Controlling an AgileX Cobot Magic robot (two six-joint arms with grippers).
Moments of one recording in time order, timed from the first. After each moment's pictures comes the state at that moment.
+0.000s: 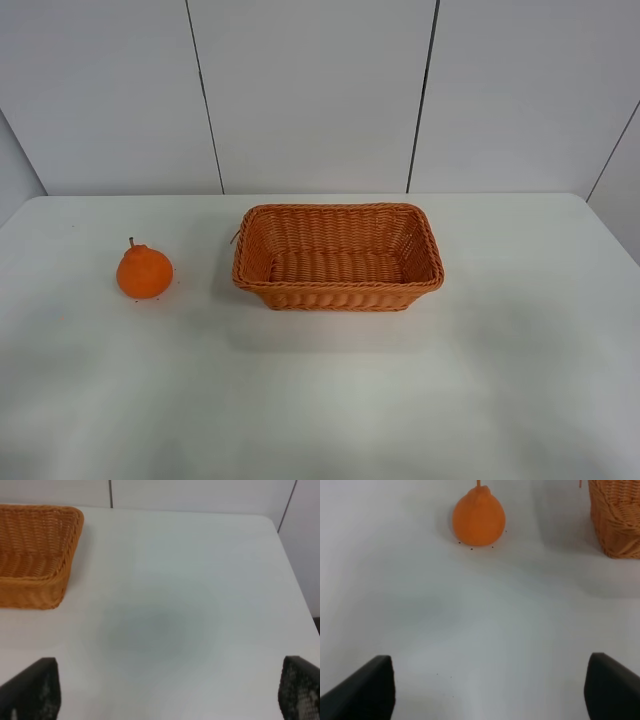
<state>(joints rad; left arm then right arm) 0.01 -0.01 -0.49 0.00 1.05 0.01 0.00 -0.01 -0.50 0.01 1.03 -0.01</state>
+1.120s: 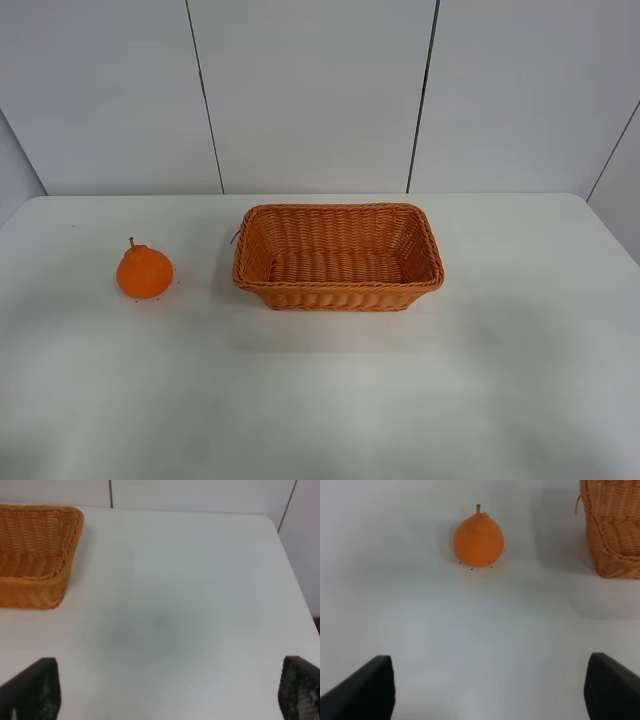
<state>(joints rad) 0.01 0.42 -0.78 0.00 1.04 0.01 0.00 -0.01 -0.50 0.01 1.03 -0.01</state>
